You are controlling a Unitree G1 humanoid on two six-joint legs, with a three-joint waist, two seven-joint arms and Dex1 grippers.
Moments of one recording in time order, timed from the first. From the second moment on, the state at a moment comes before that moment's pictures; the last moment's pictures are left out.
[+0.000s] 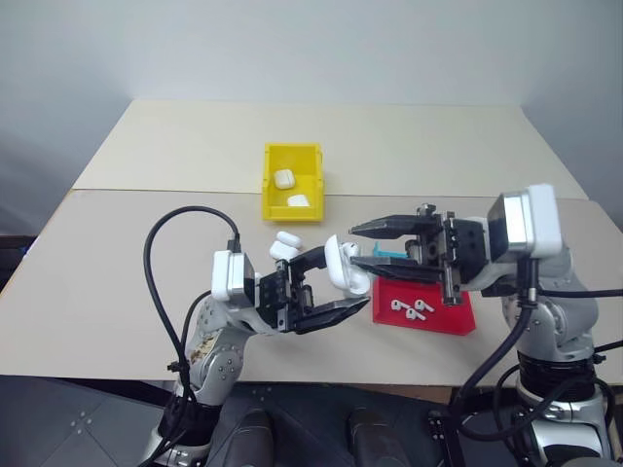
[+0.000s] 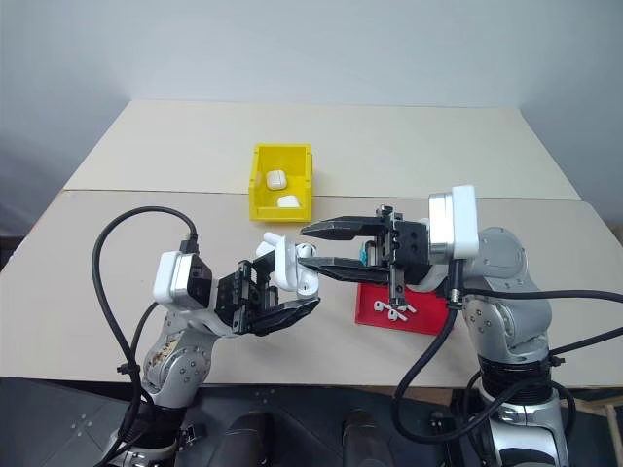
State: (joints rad) left arm -0.23 0.18 -0.18 -0.27 -0.73 -0.04 -1.12; right arm -0.49 -0.51 -0.08 -0.42 0.71 0.26 1.22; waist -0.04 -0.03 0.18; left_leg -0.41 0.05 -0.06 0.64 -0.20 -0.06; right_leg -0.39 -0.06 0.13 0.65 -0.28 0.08
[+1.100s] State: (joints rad) left arm -0.04 0.22 -0.11 -0.18 -0.53 -0.28 -1.09; right arm -1.07 -0.83 0.50 0.76 -0.28 -0.39 1.53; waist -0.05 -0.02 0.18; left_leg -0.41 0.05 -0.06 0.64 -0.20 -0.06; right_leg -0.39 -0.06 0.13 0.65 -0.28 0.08
